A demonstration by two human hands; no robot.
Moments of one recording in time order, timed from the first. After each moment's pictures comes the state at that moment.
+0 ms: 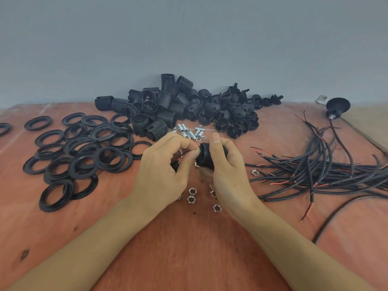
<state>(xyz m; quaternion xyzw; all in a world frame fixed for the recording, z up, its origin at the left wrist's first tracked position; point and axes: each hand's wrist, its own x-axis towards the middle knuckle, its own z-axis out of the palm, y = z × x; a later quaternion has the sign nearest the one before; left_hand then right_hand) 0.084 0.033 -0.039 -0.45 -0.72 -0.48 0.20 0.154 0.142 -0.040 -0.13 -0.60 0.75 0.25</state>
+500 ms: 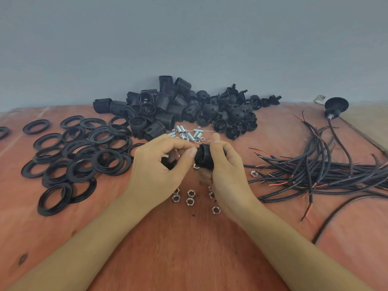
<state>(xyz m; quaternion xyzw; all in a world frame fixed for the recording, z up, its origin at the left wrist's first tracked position) 0.079 0.031 -0.035 -0.43 -0.73 -0.50 0.18 0.147 0.146 -0.045 -0.16 -0.57 0.77 0.23</state>
